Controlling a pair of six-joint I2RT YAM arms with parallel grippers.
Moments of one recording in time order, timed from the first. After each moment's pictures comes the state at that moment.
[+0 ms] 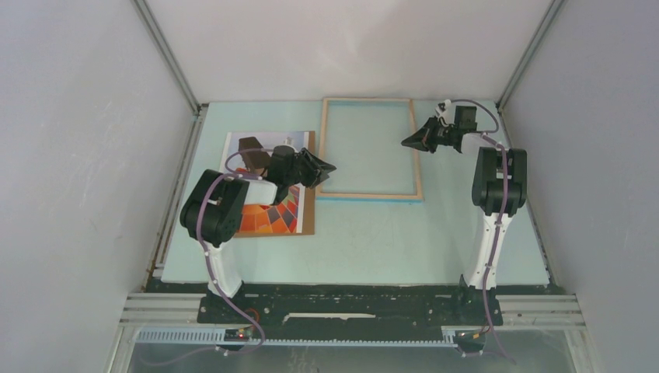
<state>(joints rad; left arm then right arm) -0.36 1.90 0.90 0.51 0.34 -1.14 -0.08 2.24 1.58 -0.09 -0.96 0.63</state>
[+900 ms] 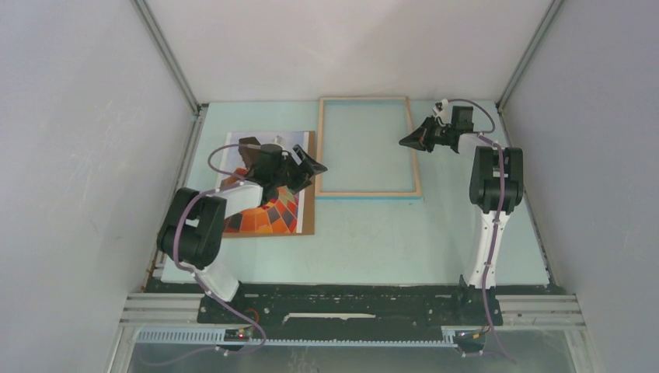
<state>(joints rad) -0.32 1.69 0.84 0.26 0.33 -0.98 -0.07 2.28 1.61 -0.04 -0.96 0.63</state>
